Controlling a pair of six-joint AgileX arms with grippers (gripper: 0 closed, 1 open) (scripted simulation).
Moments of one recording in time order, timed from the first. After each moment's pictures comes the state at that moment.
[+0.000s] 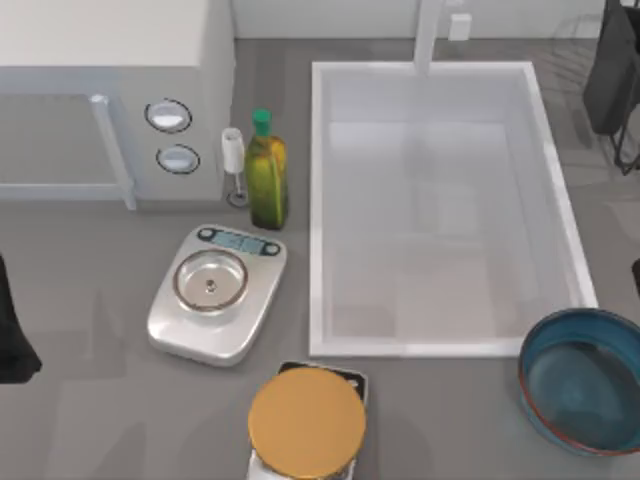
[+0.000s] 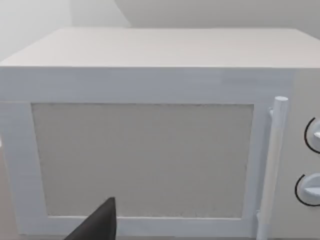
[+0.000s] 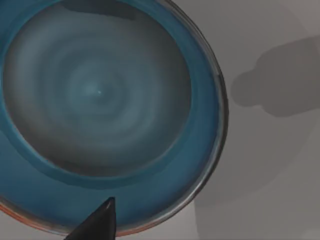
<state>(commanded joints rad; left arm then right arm) 0.00 0.00 0.00 0.00 0.00 0.00 0.14 1.38 1.02 -1.15 0.01 0.15</state>
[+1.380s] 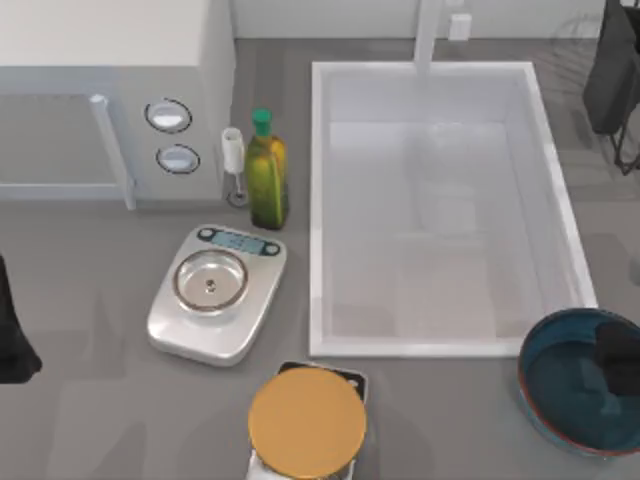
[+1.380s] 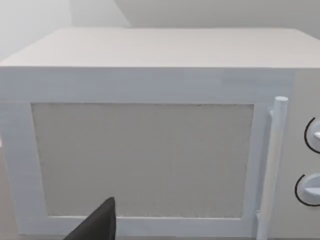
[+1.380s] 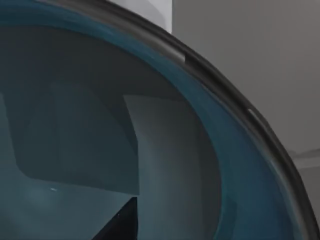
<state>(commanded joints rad) 0.00 0.00 0.00 0.00 0.00 0.00 0.14 1.54 0.74 -0.71 0.01 0.15</state>
